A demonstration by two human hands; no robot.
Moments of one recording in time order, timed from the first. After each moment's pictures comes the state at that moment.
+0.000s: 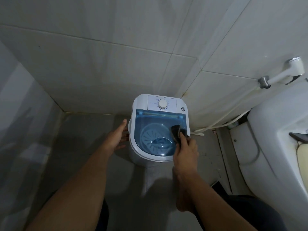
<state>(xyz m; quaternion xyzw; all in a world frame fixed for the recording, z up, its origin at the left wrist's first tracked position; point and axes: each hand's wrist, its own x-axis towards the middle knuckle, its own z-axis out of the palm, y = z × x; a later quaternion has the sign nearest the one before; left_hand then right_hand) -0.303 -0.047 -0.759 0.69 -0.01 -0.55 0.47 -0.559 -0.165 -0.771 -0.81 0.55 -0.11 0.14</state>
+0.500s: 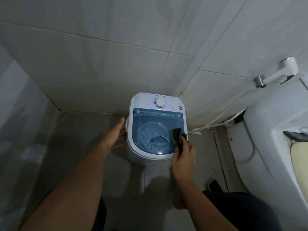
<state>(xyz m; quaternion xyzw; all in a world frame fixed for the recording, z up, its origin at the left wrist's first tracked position) -0.303 -0.047 -0.760 0.68 -0.01 -0.56 0.47 -0.573 -0.140 -0.777 -0.76 0.57 -0.22 0.22</state>
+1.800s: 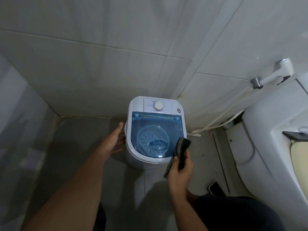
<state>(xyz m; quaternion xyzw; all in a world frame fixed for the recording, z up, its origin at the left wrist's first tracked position) -0.304 -0.046 -0.751 0.68 -0.03 -0.56 0.47 -0.557 -0.089 -0.755 -0.57 0.63 -0.35 0.40</state>
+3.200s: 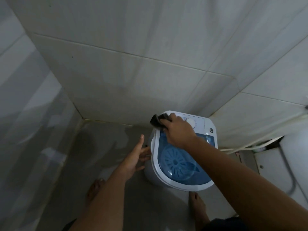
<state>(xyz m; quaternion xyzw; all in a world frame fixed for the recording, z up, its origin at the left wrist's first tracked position) -0.284 -0.041 -0.772 0.63 -0.01 -0.61 0.49 -0.359 -0.238 -0.724 -0.98 0.21 0.07 0.04</state>
